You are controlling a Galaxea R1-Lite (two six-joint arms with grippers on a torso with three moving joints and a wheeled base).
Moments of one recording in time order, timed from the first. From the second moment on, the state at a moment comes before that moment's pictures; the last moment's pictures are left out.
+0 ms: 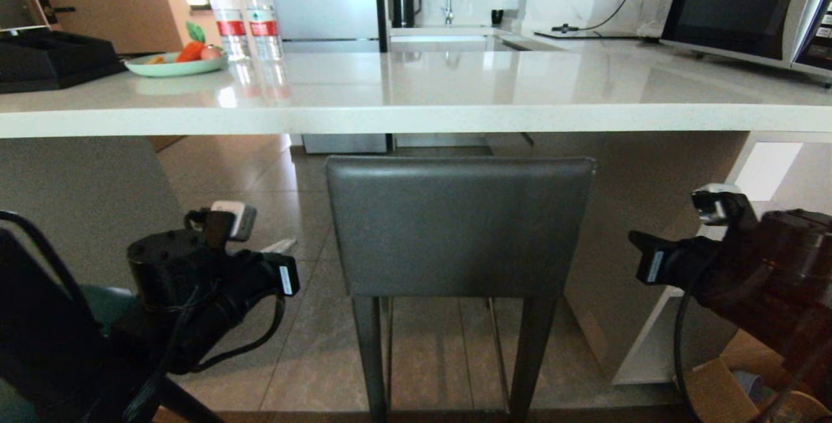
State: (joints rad) left arm -0.32 1.85 -0.39 -1.34 0.08 -0.08; right arm 0.10 1.70 -0.39 -1.15 0.04 0.05
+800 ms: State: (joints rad) left arm -0.22 0.72 -0.39 -0.34 -0.10 -0.21; right arm 0.11 0.58 -0.29 -0.28 0.11 0.10
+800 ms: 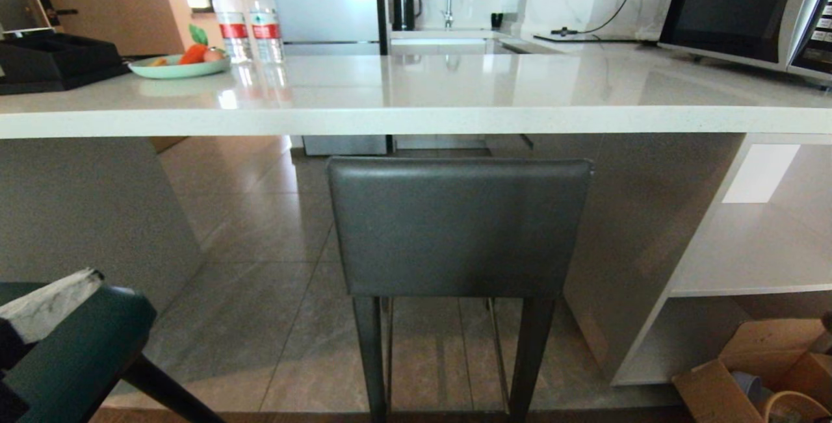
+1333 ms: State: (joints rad) left arm -0.14 0.32 -0.51 0.10 -0.15 -0.16; right arm 0.11 0.28 -0.58 0.21 -0.04 0.07
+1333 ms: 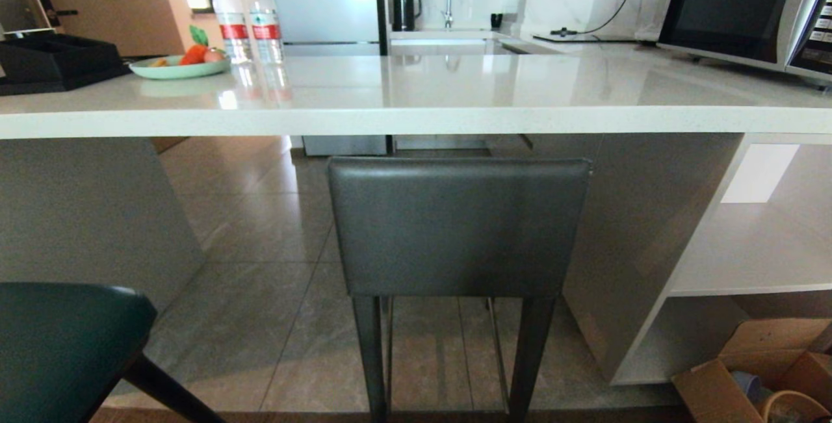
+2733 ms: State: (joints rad) left arm 0.00 0.03 -0.02 -0.03 -0.04 0.05; right arm 0.00 0.00 -0.03 0.02 0.04 -0.08
